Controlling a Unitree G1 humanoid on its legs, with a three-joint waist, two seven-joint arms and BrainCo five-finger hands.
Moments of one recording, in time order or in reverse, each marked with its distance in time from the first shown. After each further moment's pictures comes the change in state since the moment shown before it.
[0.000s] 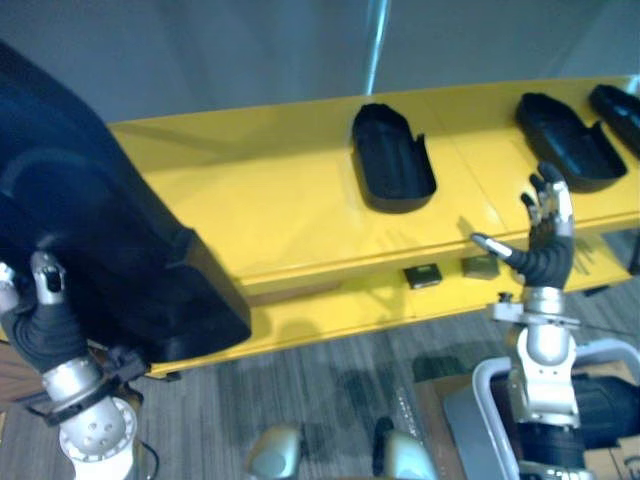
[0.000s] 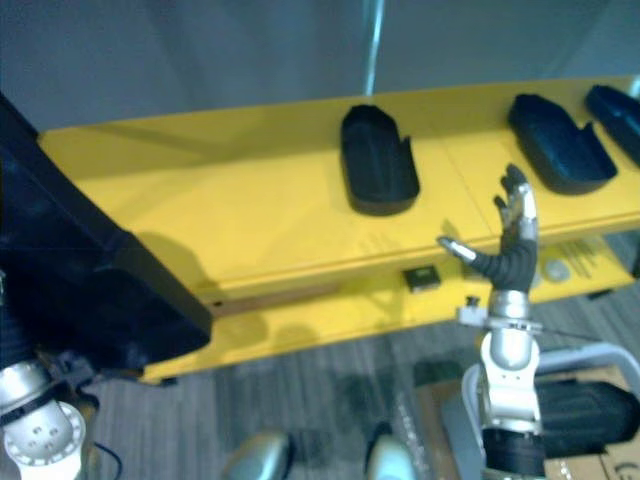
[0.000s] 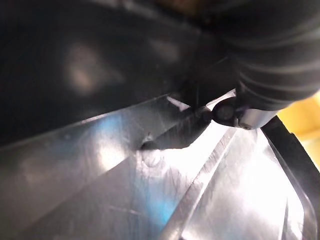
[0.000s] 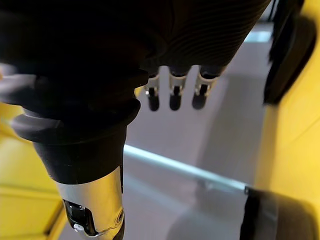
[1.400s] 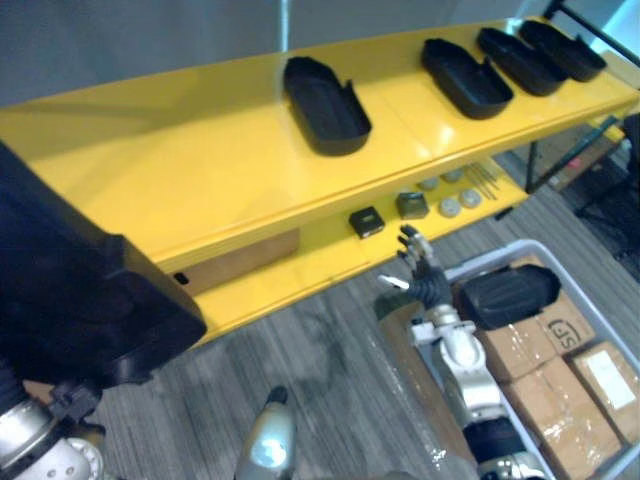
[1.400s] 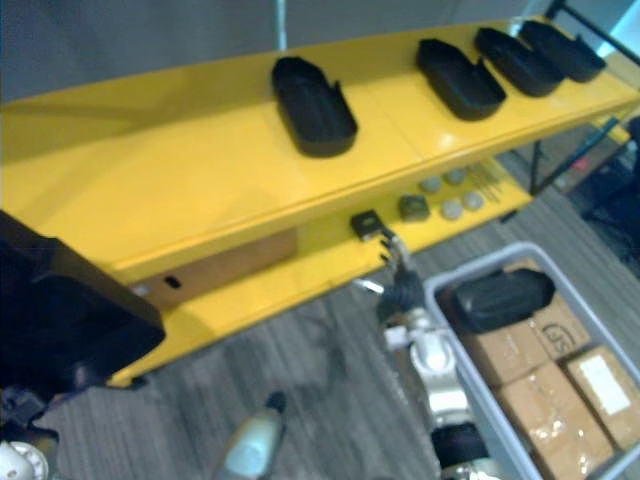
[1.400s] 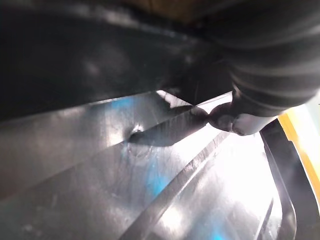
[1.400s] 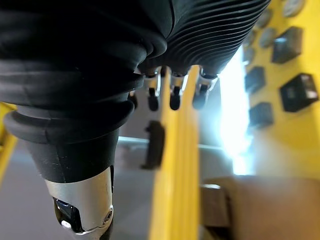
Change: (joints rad) left arm 0.034 -0.025 0.157 -0.035 -0.052 -0.090 -0.022; right arm 0.030 0.125 0.317 0.209 0.053 0.101 0.089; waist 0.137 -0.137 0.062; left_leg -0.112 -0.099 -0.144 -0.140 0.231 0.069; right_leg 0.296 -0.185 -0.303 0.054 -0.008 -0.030
